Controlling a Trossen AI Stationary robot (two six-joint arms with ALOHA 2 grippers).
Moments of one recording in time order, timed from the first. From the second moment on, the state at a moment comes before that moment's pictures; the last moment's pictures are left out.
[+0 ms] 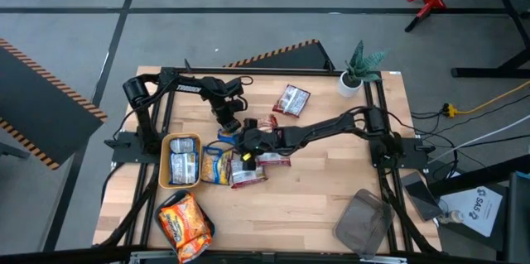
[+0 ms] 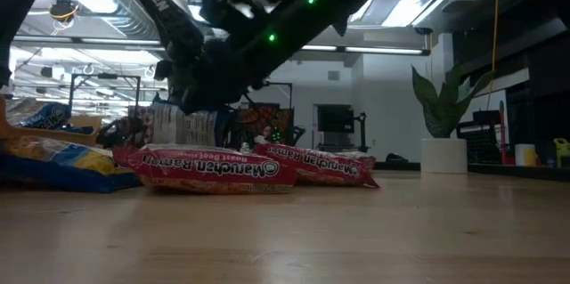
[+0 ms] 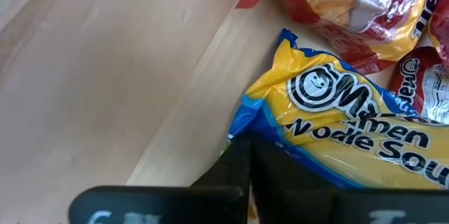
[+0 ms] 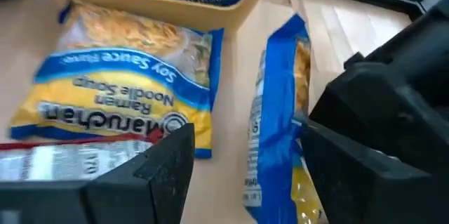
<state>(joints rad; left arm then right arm) 0.57 1.82 0.97 -0.62 0.52 -0.10 0.07 2.14 1.51 0.01 0.21 -0.15</state>
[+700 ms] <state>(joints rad) 0.56 1.82 0.97 -0.60 0.51 -0.08 0.04 2.20 1.51 0.03 0.25 -0.16</state>
